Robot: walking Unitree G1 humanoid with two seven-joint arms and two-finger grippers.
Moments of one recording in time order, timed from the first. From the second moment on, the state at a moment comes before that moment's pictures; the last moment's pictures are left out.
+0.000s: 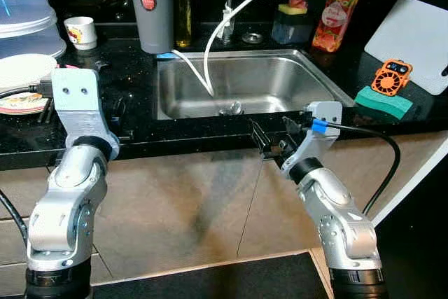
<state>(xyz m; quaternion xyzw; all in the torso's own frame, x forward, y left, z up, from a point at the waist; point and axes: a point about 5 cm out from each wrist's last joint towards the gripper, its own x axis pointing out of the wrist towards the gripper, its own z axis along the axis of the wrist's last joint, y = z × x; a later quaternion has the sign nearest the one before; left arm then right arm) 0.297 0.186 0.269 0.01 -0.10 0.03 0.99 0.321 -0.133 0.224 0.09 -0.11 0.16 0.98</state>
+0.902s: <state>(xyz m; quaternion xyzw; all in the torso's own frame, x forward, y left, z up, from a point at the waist) 0.296 0.183 0.262 0.01 -0.09 0.02 1.00 0.322 -0.134 0.224 0.09 -0.11 0.16 0.98</state>
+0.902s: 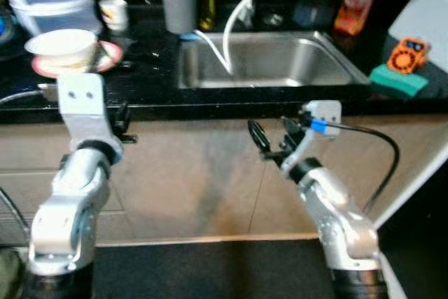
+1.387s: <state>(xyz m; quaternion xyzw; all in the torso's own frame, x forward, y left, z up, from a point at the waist) 0.295 0.184 0.252 0.01 -0.07 0.02 1.00 0.323 -0.129 0.224 0.09 -0.10 0.17 0.98</state>
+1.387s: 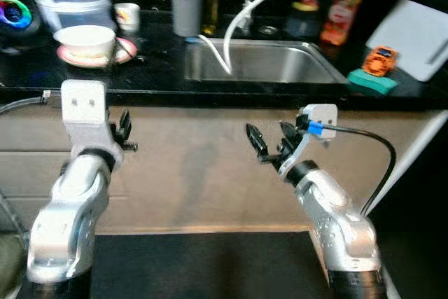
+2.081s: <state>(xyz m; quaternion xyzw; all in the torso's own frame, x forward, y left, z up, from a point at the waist) 0.286 0.177 0.207 0.01 -0.04 -0.04 1.00 0.311 -0.140 0.158 0.04 -0.01 0.13 0.99</state>
